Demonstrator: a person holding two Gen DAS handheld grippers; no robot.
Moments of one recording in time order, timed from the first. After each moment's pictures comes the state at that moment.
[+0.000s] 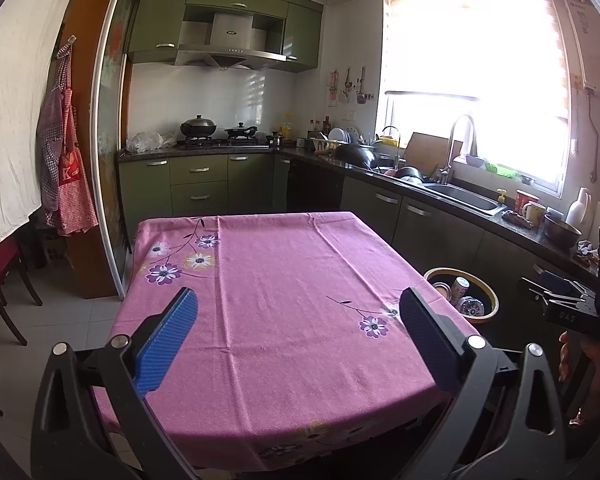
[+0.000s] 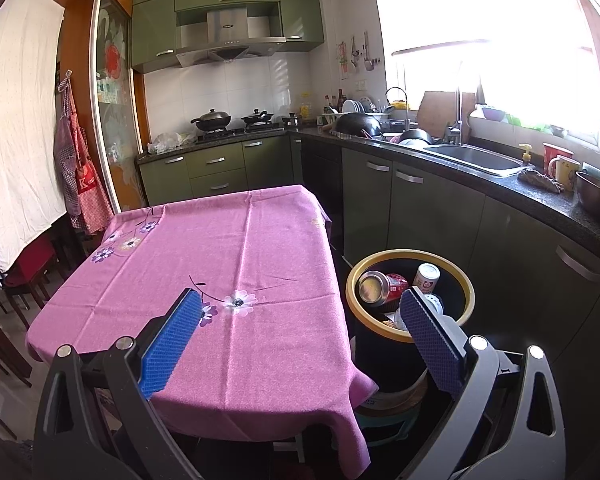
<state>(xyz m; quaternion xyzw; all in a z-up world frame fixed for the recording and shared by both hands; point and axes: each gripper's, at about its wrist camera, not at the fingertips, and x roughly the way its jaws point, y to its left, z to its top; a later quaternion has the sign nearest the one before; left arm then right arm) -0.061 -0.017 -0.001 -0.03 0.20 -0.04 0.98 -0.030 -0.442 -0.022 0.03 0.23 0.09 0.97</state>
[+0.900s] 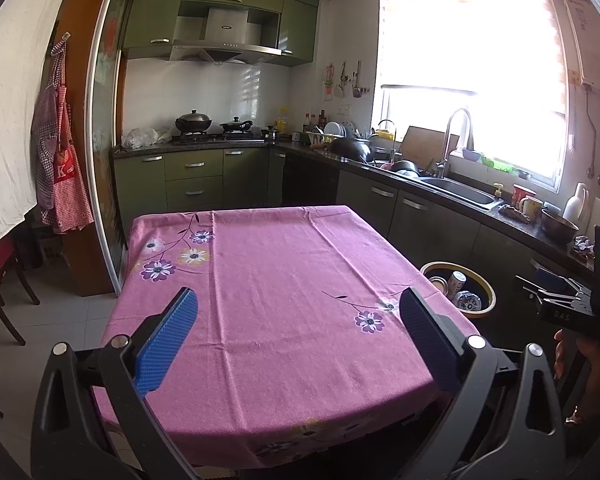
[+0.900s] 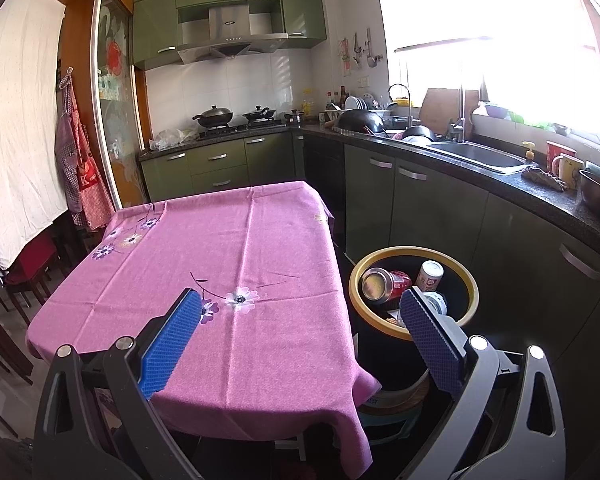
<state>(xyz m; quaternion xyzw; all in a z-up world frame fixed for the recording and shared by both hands) -0.059 -0.022 -0.002 -0.03 0.21 -0.05 0.98 -0.025 -0.438 -0.025 0.03 0.24 0.09 0.97</state>
